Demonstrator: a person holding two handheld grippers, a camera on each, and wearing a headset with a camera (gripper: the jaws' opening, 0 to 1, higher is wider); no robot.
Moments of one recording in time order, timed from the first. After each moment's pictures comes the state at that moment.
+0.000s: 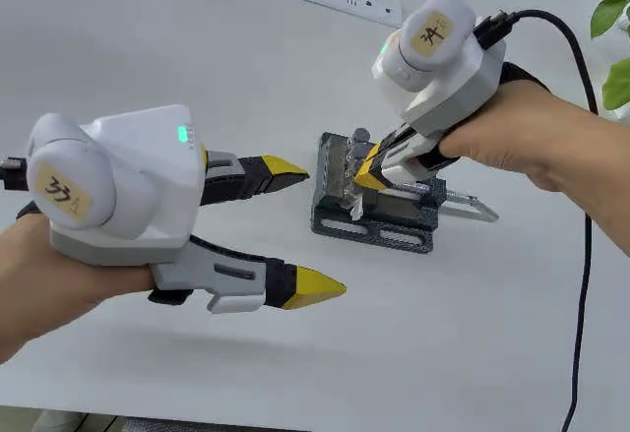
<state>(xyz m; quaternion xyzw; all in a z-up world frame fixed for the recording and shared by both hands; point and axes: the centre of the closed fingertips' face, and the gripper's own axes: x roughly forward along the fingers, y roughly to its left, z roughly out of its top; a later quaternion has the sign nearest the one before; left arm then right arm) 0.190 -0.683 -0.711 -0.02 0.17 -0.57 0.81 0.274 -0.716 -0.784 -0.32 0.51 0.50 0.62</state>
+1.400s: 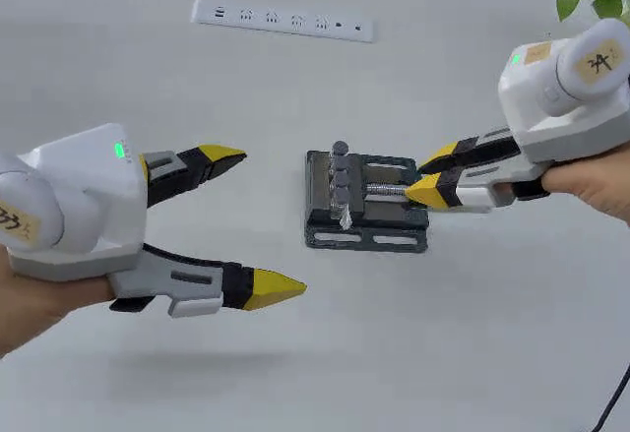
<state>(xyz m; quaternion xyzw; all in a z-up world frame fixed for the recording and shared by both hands) 0.212 -0.659 -0.706 0.04 0.16 -0.52 0.84 0.259 -0.792 -0.735 -0.18 0.40 0.47 0.76</state>
